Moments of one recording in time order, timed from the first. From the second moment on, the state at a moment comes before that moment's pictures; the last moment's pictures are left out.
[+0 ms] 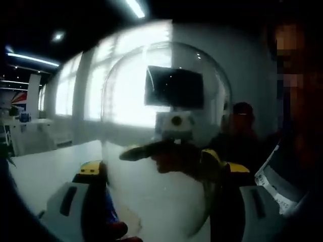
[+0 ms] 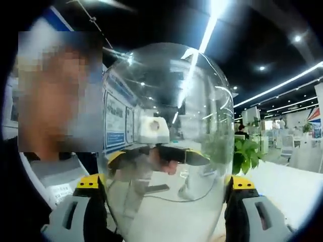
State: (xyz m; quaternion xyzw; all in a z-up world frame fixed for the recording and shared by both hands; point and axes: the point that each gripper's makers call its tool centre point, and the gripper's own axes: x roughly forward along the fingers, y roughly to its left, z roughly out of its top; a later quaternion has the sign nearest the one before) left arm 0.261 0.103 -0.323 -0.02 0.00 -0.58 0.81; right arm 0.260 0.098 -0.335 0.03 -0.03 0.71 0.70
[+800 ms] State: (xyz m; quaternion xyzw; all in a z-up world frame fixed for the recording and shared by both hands) left arm 0.336 0.100 -0.269 -0.01 -0.05 -0.60 0.80; right arm 0.337 0.096 -0.282 0.01 -0.07 0.69 0.72
